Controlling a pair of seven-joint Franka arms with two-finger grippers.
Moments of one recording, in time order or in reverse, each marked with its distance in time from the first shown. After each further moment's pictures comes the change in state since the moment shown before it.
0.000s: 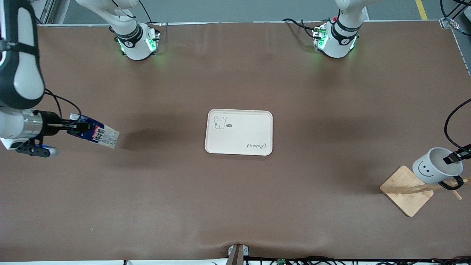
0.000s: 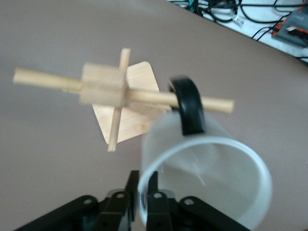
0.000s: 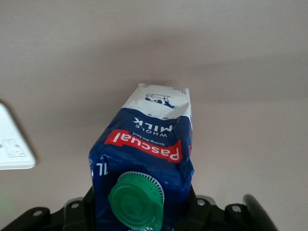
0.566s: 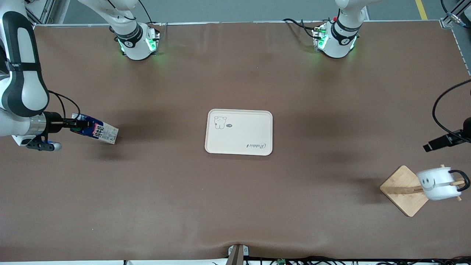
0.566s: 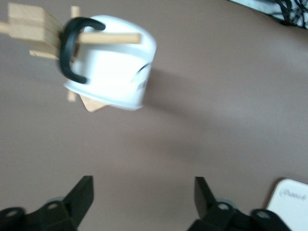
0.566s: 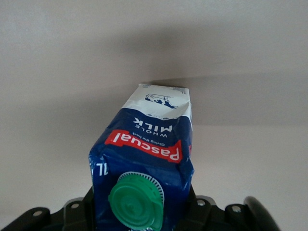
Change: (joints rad) left arm -0.080 -0.107 -0.033 0.020 0.001 -0.208 -0.037; right arm -0.072 -0.002 0.016 -0.198 -0.003 0.152 -0.125
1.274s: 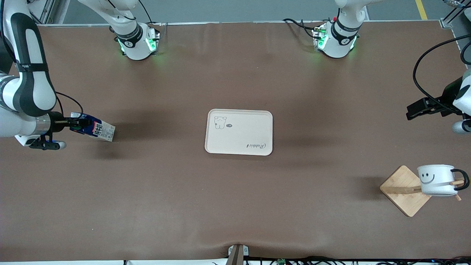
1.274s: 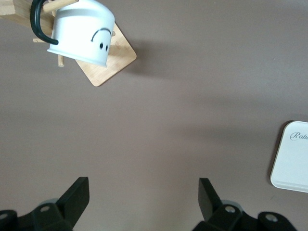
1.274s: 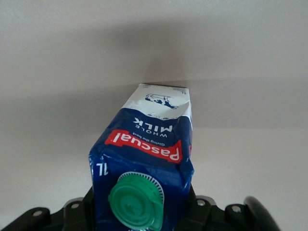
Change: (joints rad) left arm -0.033 -0.098 -0.135 0.051 0.152 -0.219 -0.001; right arm 0.002 0.000 0.008 -0.029 -0.085 0.015 0.000
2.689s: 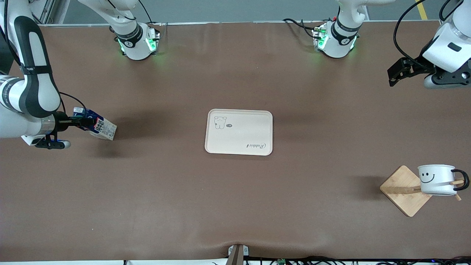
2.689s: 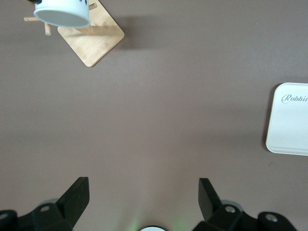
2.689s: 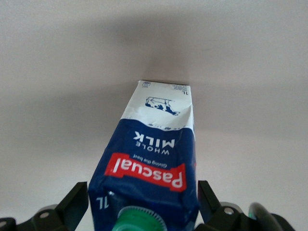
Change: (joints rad) left arm -0.311 -0.270 0.238 -0.251 -0.023 -0.008 0.004; right arm 0.000 0.009 0.001 -0.012 -0.001 0.002 -0.001
